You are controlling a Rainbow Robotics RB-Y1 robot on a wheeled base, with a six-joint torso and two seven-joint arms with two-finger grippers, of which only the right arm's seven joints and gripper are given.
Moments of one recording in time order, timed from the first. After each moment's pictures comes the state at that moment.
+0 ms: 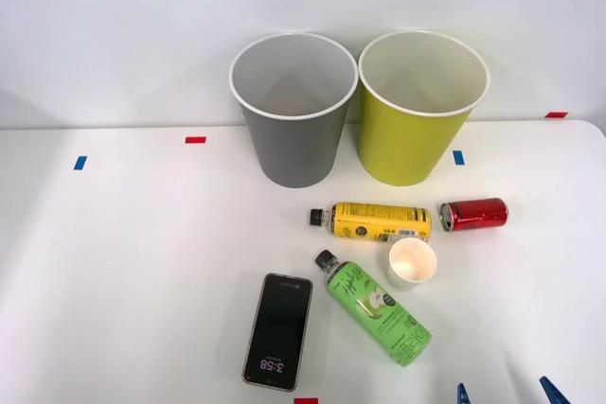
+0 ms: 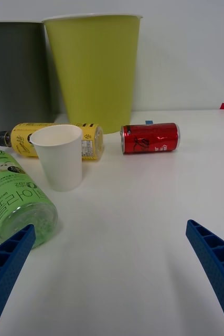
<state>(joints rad) 0.96 -0.32 0.29 -1.80 -0.11 -0.76 1.54</state>
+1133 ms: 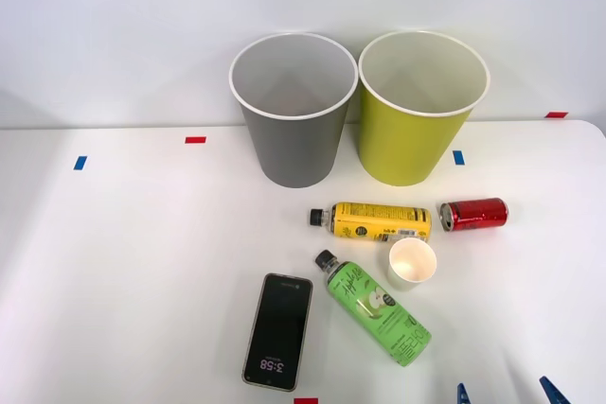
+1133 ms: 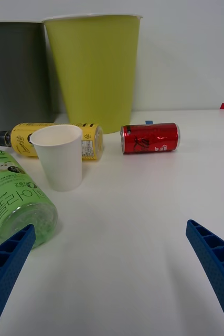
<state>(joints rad) 0.96 -0.32 0.29 -1.80 -0.11 -0.76 1.54</state>
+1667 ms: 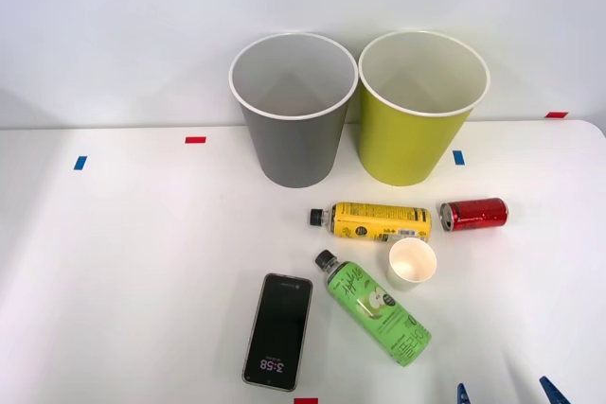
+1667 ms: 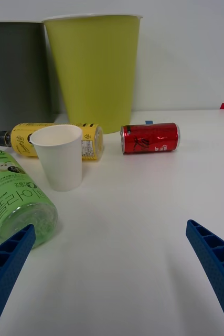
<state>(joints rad) 0.96 -0.32 0.29 -1.80 -0.11 -0.76 1.54</state>
